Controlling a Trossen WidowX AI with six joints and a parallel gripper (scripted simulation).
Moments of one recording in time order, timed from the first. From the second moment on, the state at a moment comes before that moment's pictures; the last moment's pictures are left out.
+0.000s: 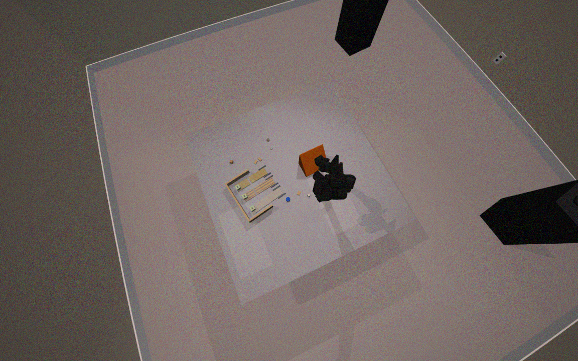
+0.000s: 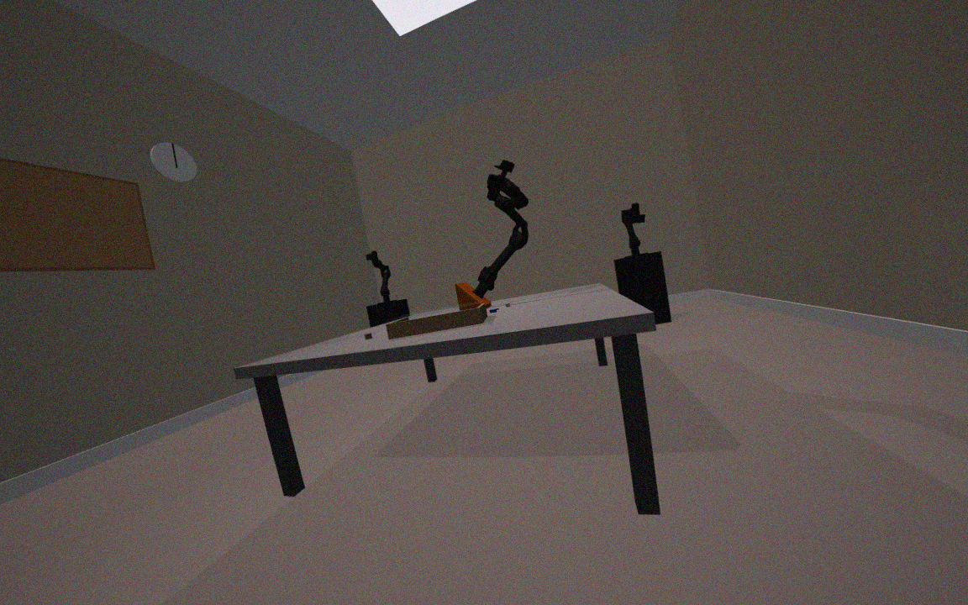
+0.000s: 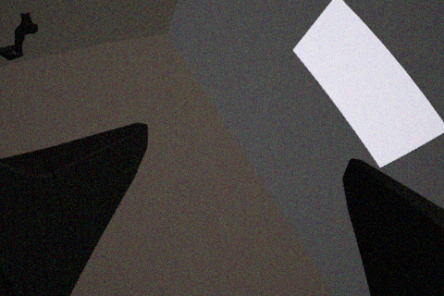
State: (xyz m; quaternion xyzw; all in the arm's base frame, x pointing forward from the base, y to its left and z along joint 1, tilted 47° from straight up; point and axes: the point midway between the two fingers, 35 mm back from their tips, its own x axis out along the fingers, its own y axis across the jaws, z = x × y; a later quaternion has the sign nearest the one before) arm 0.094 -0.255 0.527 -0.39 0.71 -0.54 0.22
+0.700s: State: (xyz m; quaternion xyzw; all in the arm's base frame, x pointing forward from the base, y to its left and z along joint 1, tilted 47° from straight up) arm 0.242 -0.319 0.491 -0.57 0.67 0.05 -0.47
